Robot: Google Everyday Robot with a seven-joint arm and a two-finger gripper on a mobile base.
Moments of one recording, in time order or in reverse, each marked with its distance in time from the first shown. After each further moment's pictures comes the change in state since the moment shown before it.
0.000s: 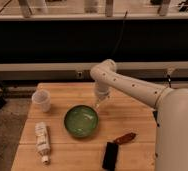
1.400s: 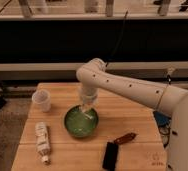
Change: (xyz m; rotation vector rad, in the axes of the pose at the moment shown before) arm -0.121 0.024 -0.042 0.033 -0.103 -0.235
